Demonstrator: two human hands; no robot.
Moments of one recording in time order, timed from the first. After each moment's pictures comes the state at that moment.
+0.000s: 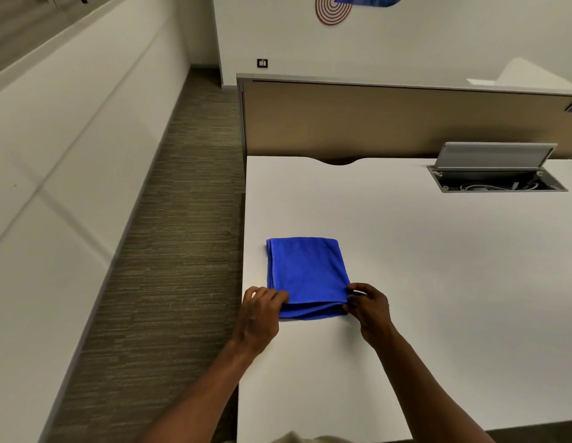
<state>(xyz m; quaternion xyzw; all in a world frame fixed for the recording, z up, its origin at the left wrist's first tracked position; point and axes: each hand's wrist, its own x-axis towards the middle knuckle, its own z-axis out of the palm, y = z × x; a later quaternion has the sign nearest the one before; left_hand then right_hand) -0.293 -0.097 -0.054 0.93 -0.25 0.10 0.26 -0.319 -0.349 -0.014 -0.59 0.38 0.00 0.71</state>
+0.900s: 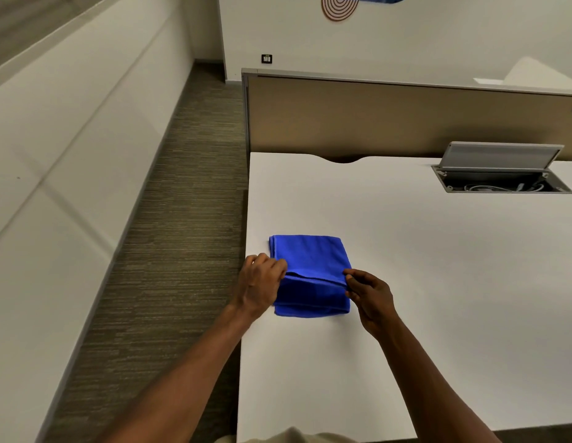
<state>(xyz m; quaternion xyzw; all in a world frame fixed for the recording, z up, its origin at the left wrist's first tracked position) -0.249 -0.095 0.002 0.93 -0.27 0.13 0.20 -0.309 -0.347 0.002 -0.58 0.30 -0.01 0.76</state>
